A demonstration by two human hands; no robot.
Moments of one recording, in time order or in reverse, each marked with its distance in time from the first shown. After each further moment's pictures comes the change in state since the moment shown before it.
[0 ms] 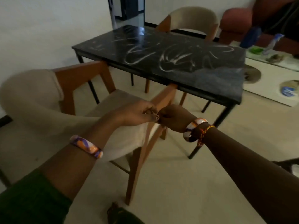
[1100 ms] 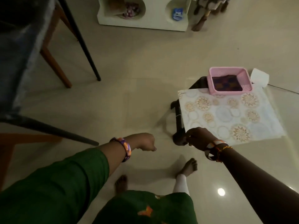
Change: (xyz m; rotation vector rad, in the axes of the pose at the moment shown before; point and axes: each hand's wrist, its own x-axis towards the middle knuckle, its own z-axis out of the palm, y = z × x) left_hand 0.416 0.462 0.465 0.286 -1.018 0.128; right_hand -0.396 0.628 -0.150 0.249 -0.045 0.972
